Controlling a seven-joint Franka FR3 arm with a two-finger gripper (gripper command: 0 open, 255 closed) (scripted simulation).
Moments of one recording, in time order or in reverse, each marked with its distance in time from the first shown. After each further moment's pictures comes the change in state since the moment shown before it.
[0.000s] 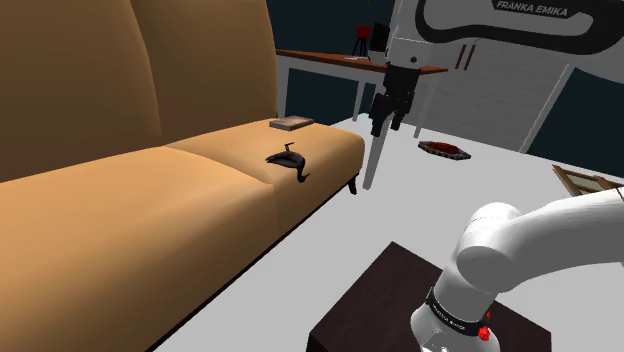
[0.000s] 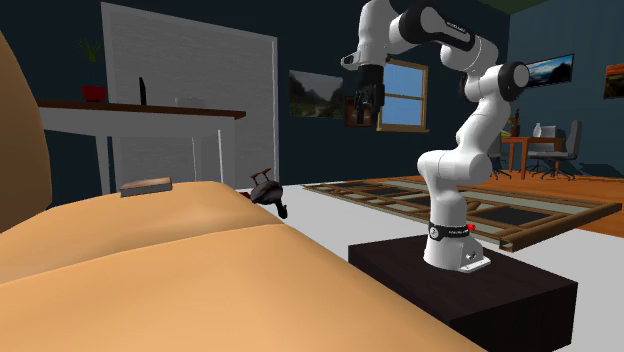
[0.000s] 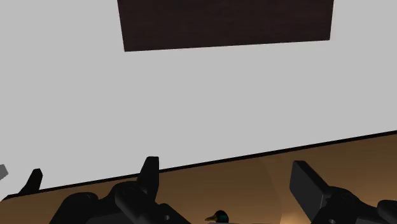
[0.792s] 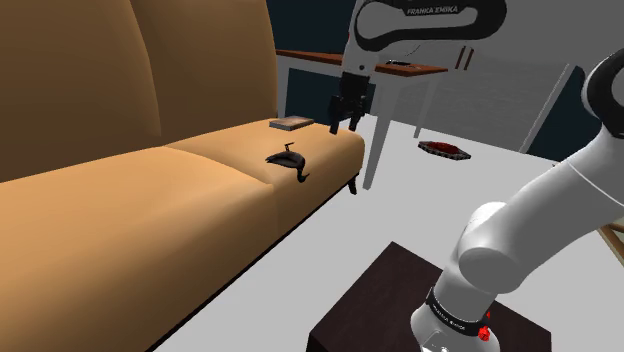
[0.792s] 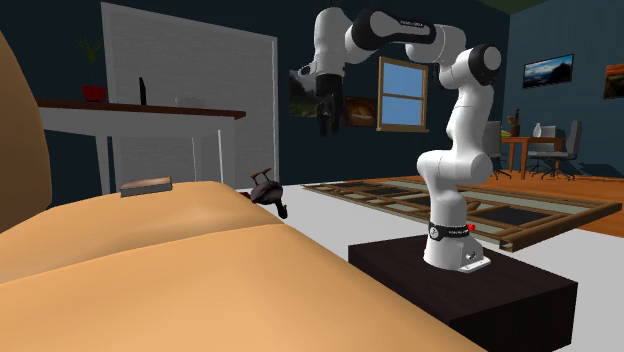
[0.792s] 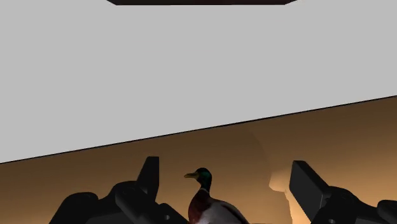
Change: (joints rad) arm 0.039 0.380 -0.069 0.187 0.085 0.171 -0.074
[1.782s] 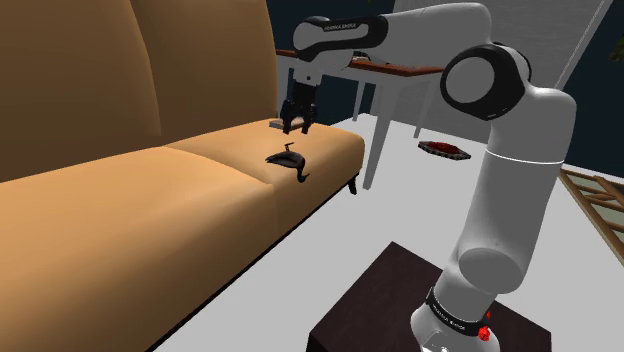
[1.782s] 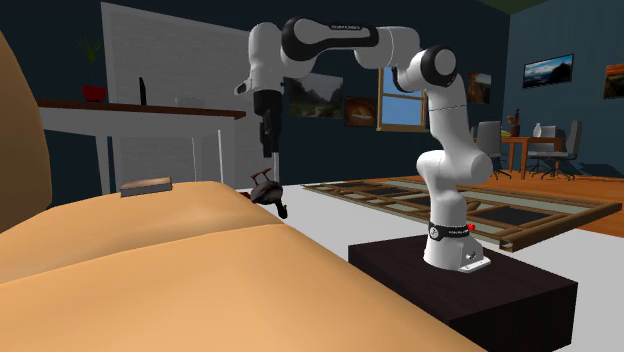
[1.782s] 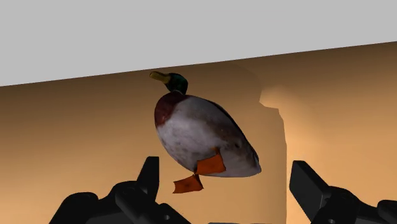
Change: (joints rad) arm 0.011 0.565 -0.043 0.483 0.201 0.027 -0.133
